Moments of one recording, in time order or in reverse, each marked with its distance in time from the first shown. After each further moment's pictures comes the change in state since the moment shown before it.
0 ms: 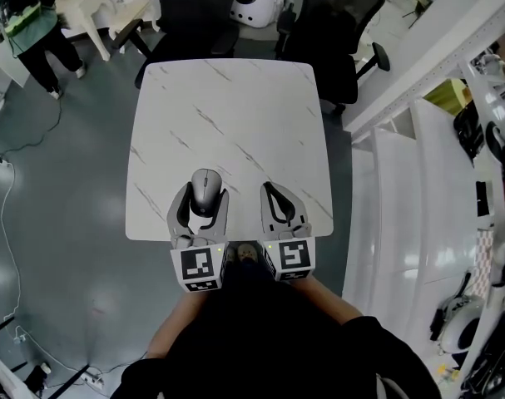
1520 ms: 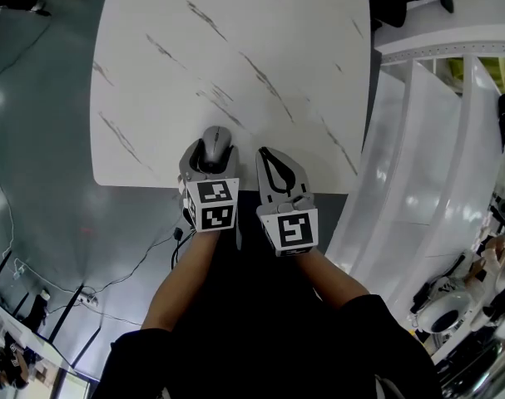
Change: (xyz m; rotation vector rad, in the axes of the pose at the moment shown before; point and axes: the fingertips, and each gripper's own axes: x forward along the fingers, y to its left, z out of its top) left arm 0.052 -0.025 -0.249 -0.085 0.682 0.008; right arm 0.024 0.022 -0.147 0.076 0.275 0.164
